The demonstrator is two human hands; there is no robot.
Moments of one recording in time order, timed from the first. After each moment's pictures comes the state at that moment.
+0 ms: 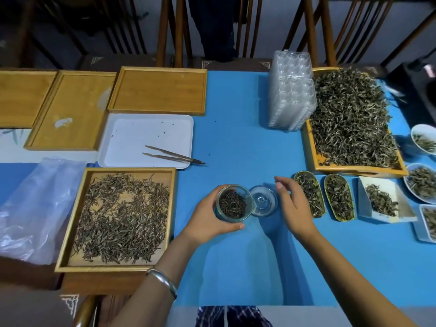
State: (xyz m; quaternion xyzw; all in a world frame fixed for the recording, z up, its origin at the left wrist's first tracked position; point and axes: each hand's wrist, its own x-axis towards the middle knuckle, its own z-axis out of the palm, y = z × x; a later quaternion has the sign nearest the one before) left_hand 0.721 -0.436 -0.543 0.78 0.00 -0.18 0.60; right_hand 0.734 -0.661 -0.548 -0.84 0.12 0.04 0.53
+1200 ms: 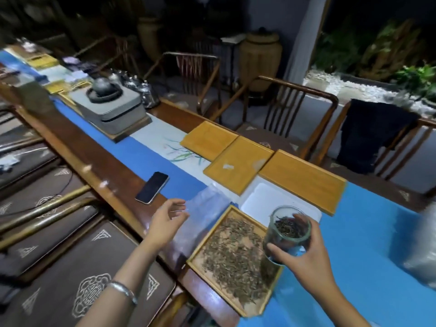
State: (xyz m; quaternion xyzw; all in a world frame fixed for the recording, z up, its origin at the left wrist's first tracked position) left_hand 0.622 -0.133 -0.415 0.76 0.35 0.17 0.52; right_hand 0.758 -0.432 -0.408 -0.79 -0.24 0.10 0.56
